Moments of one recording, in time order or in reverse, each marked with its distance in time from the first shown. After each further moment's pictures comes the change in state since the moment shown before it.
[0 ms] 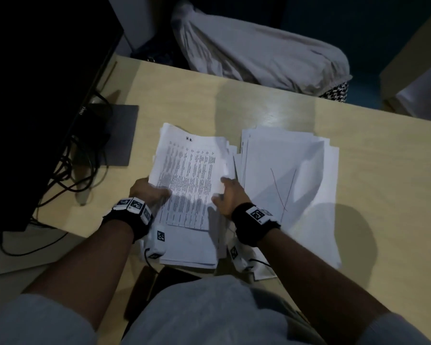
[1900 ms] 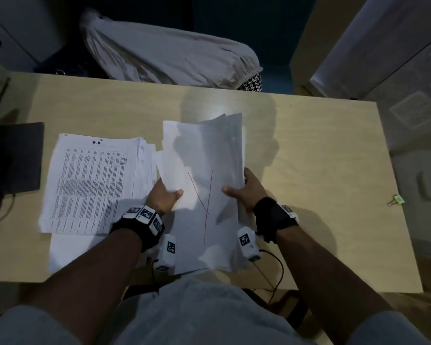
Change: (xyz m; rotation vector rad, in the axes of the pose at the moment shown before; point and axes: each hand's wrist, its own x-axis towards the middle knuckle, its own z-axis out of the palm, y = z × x) left_hand -0.087 0.095 0.162 -0.120 -0.300 0.393; right_hand -0.088 0.161 -0.108 0.701 0.306 0.185
